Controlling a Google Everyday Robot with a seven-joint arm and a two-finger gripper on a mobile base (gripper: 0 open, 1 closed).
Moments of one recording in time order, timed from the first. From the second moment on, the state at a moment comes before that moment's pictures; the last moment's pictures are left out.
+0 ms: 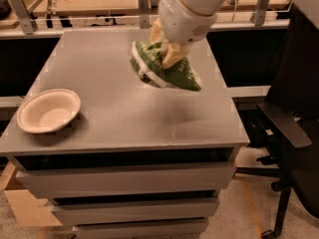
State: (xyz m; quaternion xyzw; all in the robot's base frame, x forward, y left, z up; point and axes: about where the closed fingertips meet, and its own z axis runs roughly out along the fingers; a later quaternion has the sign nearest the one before) arm 0.536 -0.007 0.982 -0.84 0.48 -0.03 0.24
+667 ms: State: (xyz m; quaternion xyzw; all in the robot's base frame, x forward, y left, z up) arm 0.499 0.102 0.994 -0.91 0.34 -0.05 0.22
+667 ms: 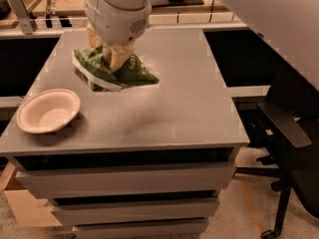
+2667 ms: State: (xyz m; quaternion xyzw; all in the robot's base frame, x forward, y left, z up) arm 0.498 0.277 0.970 -0.98 0.12 -0.02 0.16
